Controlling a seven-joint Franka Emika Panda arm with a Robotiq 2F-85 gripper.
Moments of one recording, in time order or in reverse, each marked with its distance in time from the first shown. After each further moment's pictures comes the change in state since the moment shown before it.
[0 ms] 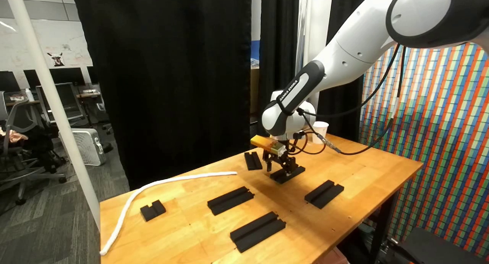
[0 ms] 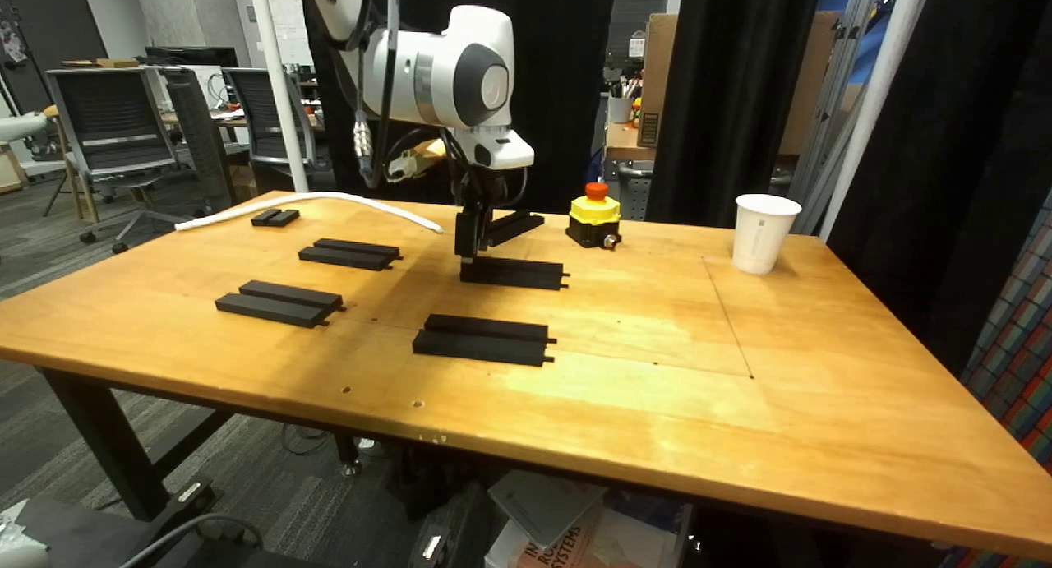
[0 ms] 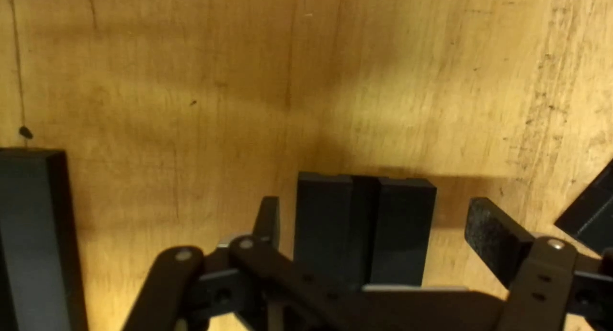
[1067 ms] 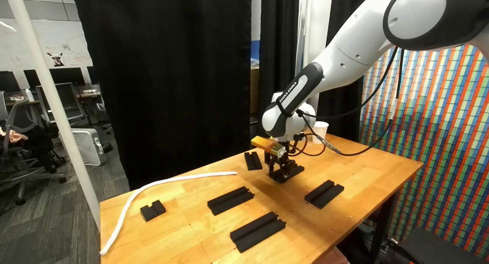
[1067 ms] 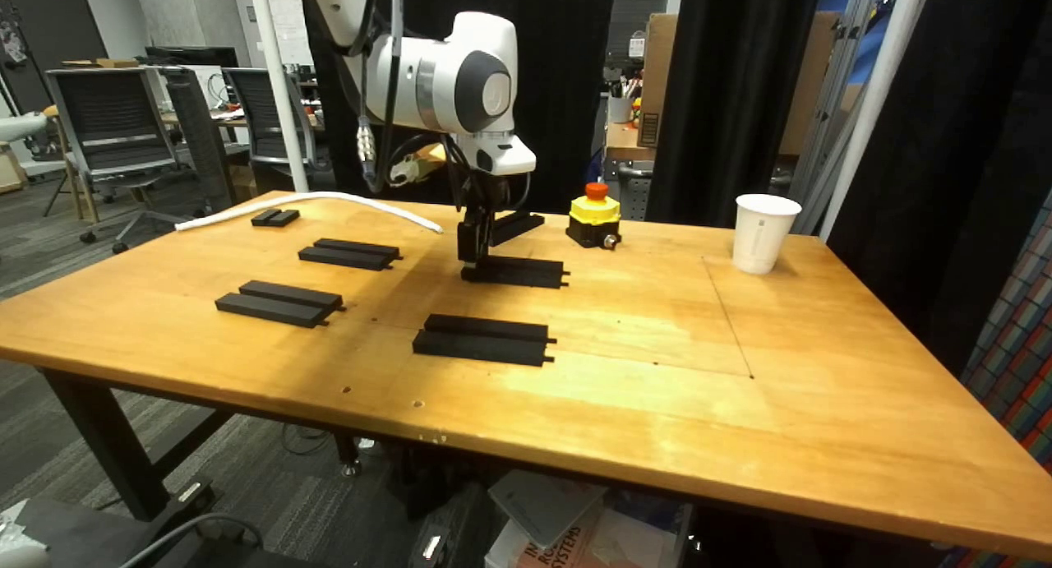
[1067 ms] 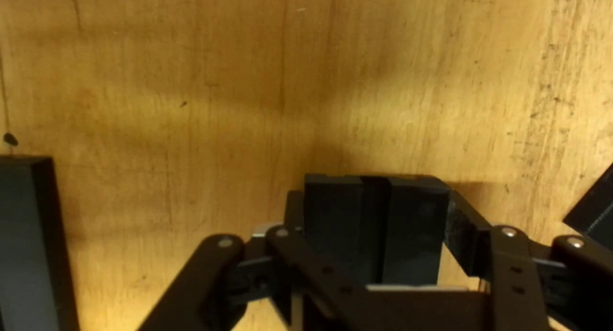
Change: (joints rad) arm 0.008 0.014 -0.013 0.002 0.023 0.015 0.000
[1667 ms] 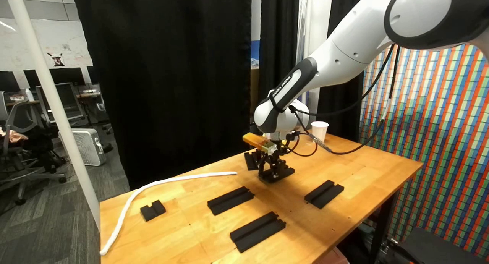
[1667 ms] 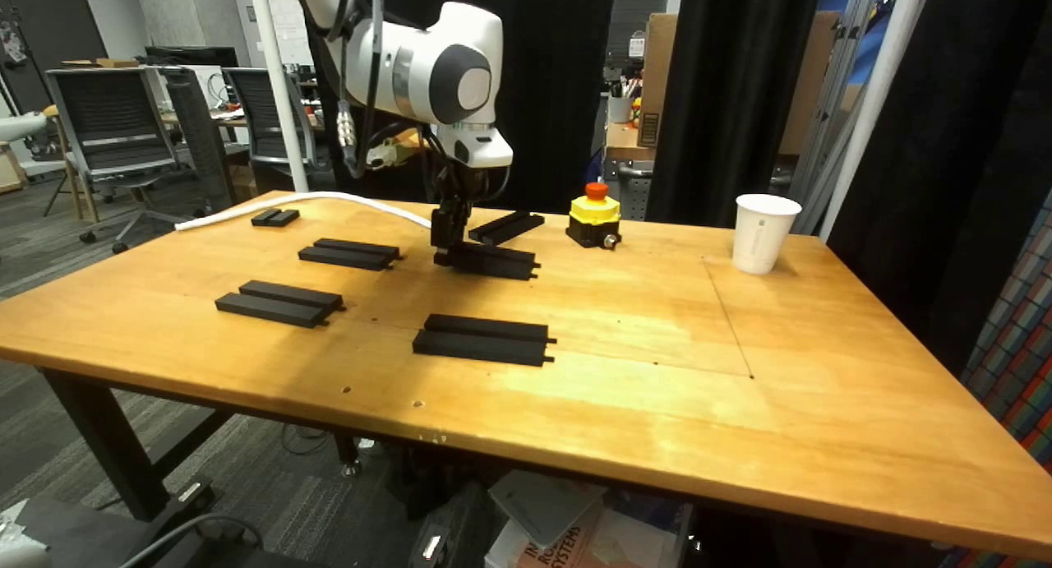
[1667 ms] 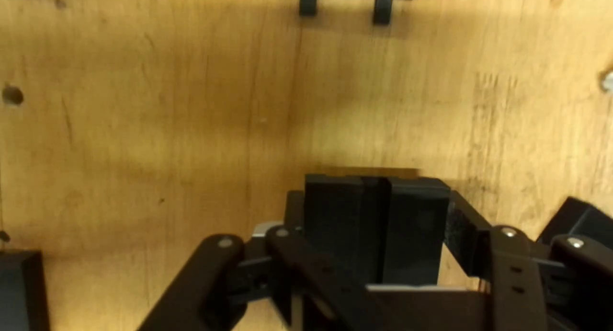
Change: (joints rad) arm 0.019 -0.004 0.038 0.024 0.121 -0.004 -0.028
